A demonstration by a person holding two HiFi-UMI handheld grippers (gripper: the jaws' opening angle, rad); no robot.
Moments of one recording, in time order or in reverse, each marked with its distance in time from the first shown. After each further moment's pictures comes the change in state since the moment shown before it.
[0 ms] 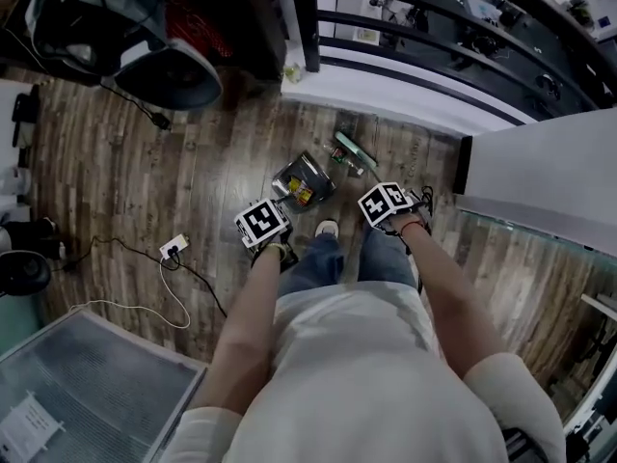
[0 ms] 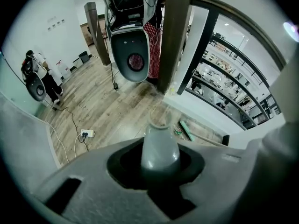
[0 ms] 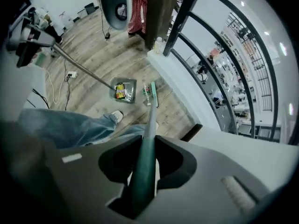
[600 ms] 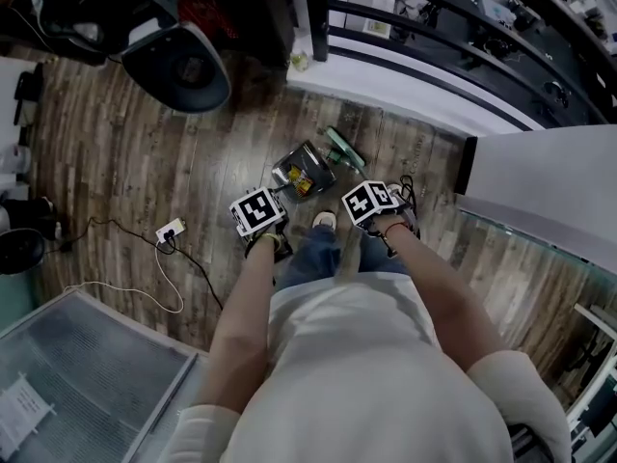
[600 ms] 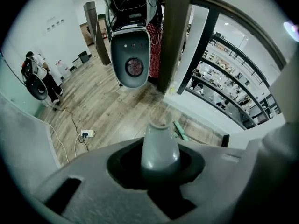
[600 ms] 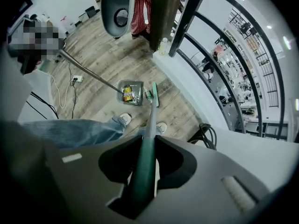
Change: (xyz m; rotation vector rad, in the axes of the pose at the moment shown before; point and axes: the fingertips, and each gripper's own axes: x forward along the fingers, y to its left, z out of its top) left arm 0.002 0.003 0.005 0.006 0.008 0.002; right arm -0.004 0.041 0.018 0.010 0.005 0.067
